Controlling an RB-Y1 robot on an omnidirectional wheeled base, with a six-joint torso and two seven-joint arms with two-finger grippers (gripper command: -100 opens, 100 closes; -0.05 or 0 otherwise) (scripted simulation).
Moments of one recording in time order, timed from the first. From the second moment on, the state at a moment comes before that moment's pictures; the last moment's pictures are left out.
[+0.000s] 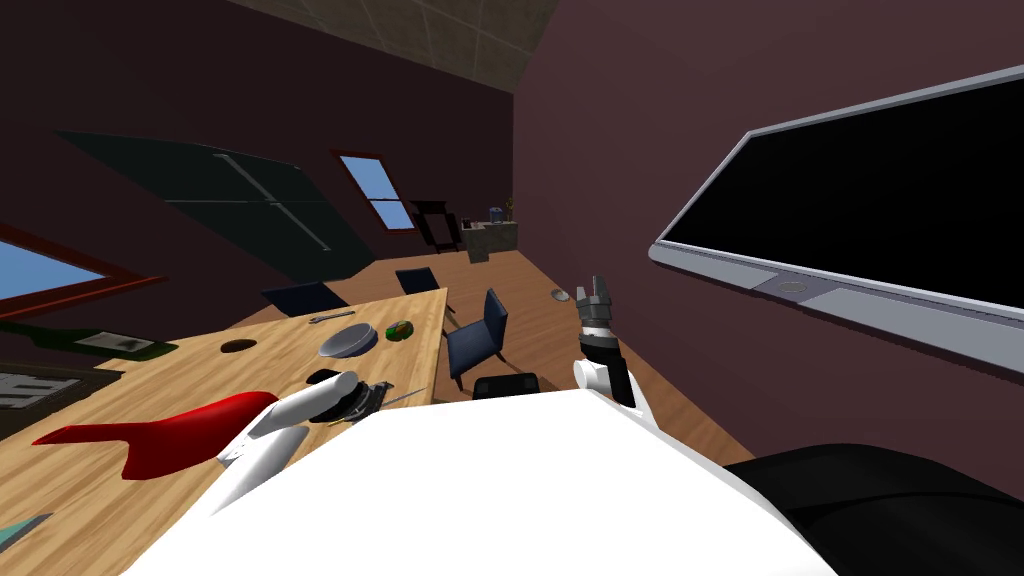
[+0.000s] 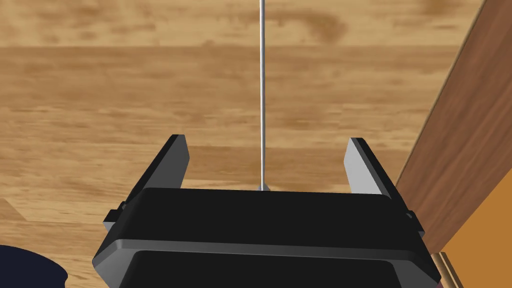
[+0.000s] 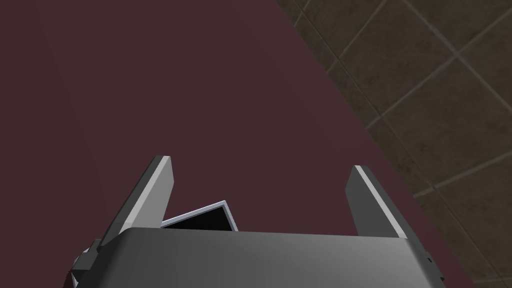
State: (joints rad) left arm 0.24 0.60 0.33 -1.32 0.64 1.32 -0.23; right arm 0.54 -0.05 -0.03 -2.26 -0.04 -0.40 0.04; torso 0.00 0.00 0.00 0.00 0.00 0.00
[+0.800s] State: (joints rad) left arm 0.23 0.57 0.31 -1.26 0.62 1.26 -0.23; right arm 0.54 -0.05 -0.03 -2.26 -0.04 -0.40 0.04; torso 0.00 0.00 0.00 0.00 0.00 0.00
